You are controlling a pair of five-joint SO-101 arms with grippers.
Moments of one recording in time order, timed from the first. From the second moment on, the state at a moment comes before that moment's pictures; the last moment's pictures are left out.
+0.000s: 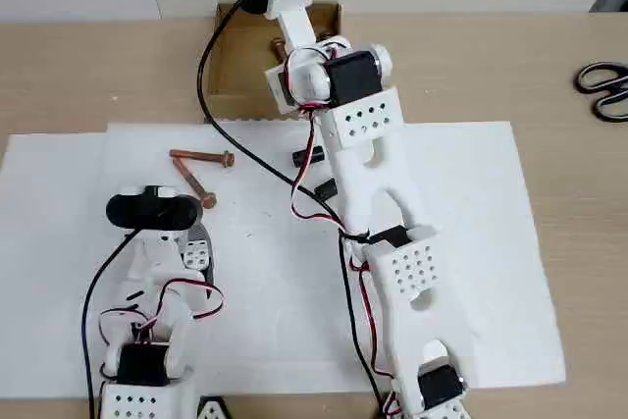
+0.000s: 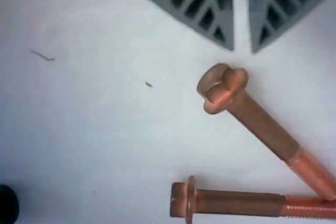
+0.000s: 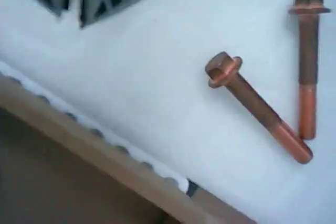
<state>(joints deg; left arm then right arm) -1.3 -99.4 96.4 46.4 5.6 -26.5 48.0 -84.7 96.9 -0.2</state>
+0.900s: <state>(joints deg) -1.3 -99.4 96.4 46.4 5.6 -25.1 30.9 -36.8 97.1 -35.1</state>
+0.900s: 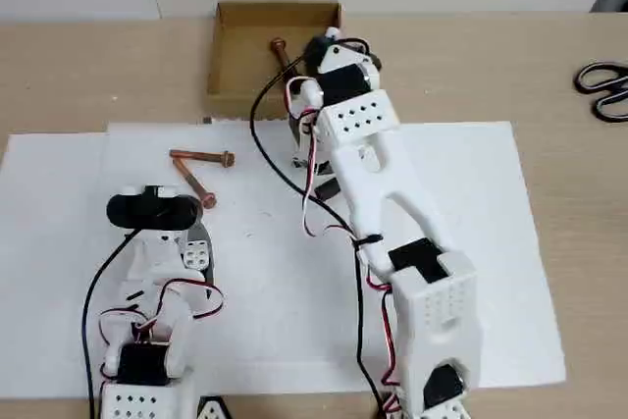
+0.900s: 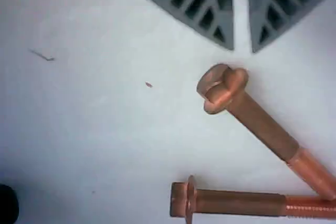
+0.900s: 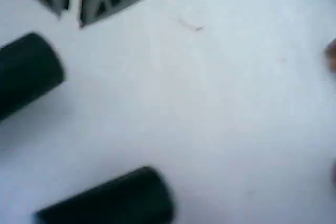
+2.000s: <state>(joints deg) -1.3 -99.4 96.4 46.4 5.6 -25.1 36.0 -36.8 93.8 -35.9</state>
